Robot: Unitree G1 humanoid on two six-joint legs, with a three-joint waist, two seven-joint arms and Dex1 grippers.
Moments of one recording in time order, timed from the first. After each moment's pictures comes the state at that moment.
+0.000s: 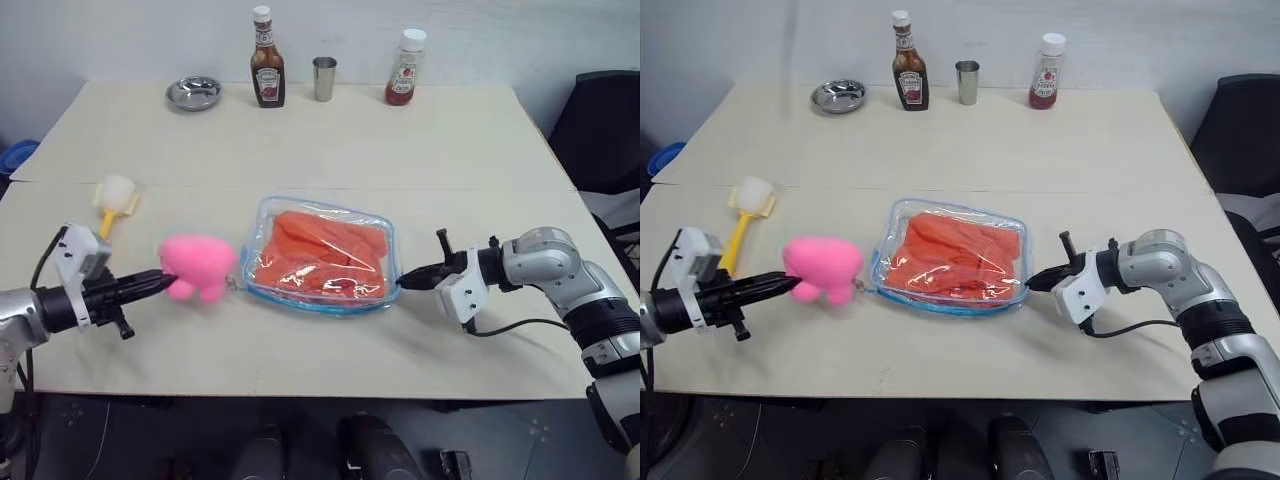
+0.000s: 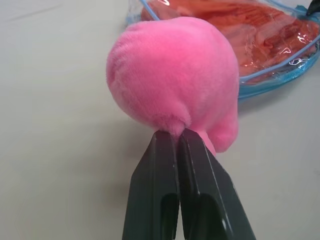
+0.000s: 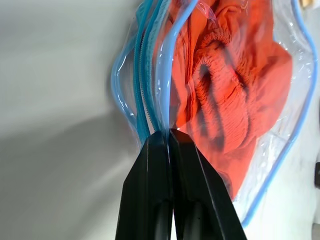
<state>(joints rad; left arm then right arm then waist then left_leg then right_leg) -0.05 0.91 0.45 -0.14 -0.54 0.64 -1.00 -0.74 -0.85 0.38 0.59 -0.09 -1.00 1.12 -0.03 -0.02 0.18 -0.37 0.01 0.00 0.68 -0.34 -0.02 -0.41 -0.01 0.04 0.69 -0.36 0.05</state>
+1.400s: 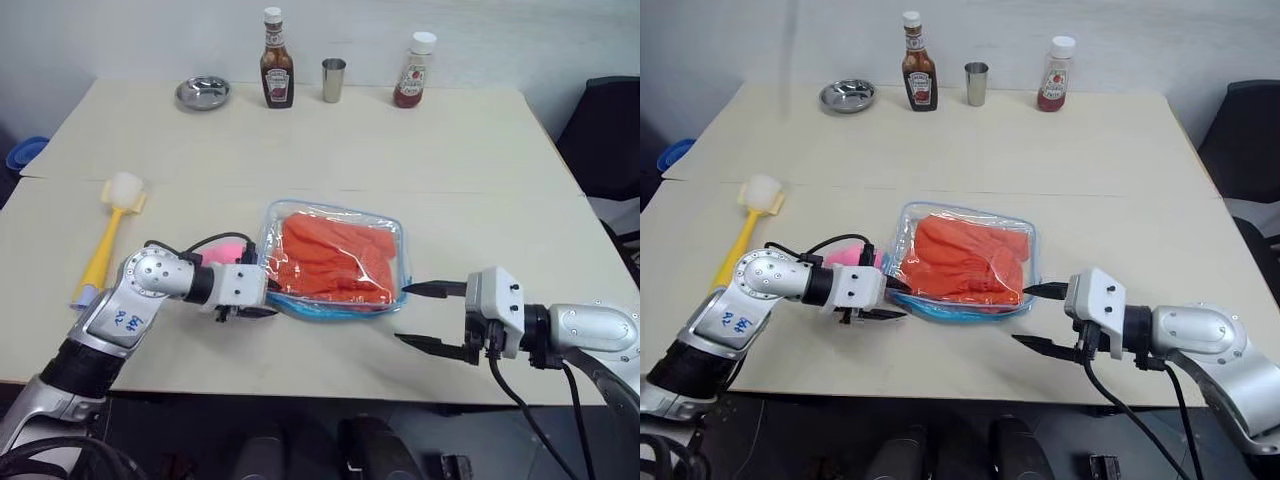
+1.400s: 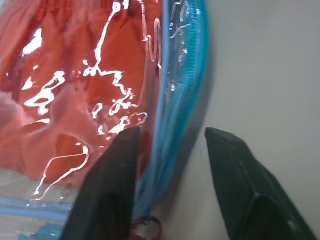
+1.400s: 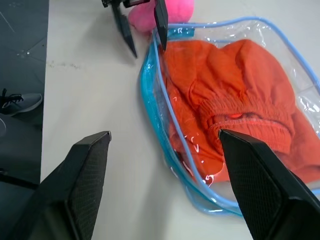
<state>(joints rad) -0.51 0.81 -0.27 -0.05 -0.04 0.04 -1.11 0.00 -0.96 -0.08 -0.59 0.58 0.37 0.91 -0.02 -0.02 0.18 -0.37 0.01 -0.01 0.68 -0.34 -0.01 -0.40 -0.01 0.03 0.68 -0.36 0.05</state>
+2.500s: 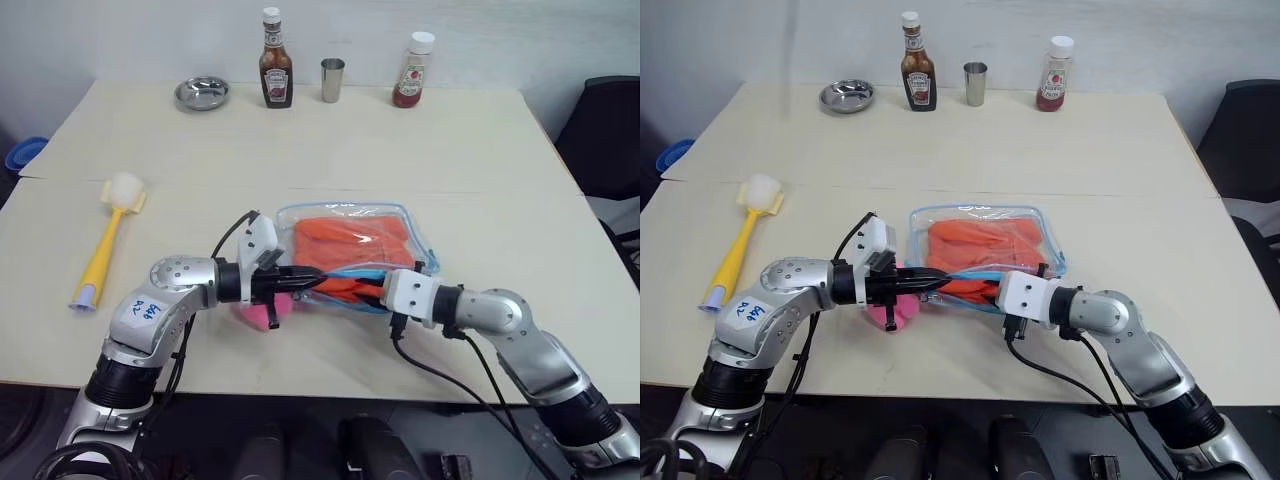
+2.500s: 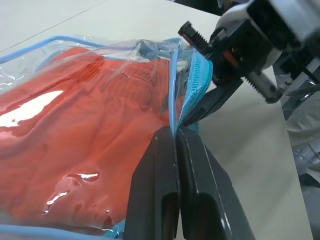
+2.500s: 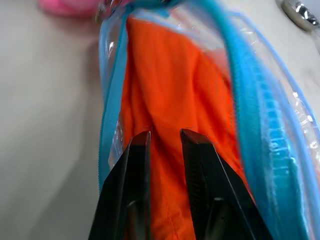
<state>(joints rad) -0.47 0.56 -0.10 -0.28 -0.46 0.68 -0.89 -0.31 -0.68 0.31 -0.28 -0.01 0.13 0.78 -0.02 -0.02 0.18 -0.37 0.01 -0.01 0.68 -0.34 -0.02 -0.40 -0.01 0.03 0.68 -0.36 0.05</state>
